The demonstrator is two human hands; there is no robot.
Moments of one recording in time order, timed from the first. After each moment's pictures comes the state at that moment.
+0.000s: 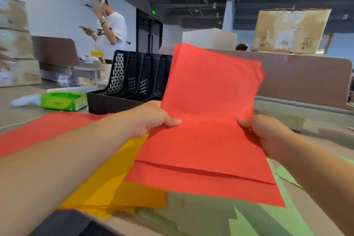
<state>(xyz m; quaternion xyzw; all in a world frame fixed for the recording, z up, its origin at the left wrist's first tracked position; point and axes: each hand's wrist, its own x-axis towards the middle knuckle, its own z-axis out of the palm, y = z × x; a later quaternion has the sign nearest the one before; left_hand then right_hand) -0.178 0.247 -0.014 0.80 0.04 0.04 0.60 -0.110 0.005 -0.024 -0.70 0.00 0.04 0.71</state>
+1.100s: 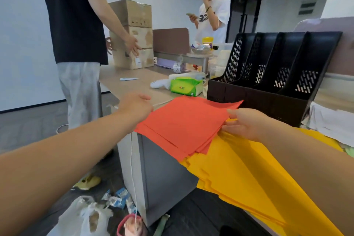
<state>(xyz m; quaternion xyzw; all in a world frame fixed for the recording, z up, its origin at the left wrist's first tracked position) -0.340 0.534 -0.056 0.72 0.44 0.35 0.41 -0.151 0.361 -0.072 -0.69 -0.11 0.27 0.66</state>
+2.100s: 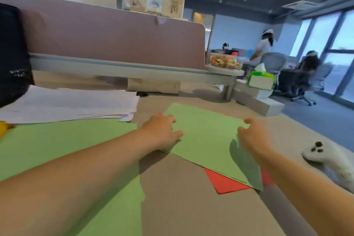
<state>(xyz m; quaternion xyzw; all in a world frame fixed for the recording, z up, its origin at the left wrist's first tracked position) -0.081 -0.076 -0.096 0.96 -0.19 0.01 0.19 -0.125 -0.318 -0.114 -0.88 0.28 -0.24 0.31</state>
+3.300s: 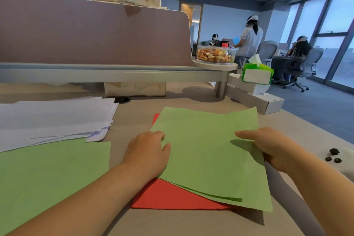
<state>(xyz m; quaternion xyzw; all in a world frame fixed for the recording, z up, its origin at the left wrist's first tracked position) -0.055 -0.107 -0.126 0.96 -0.19 0.11 0.20 -0.123 -0.351 -0.087 -0.75 0.30 -0.07 0.59</state>
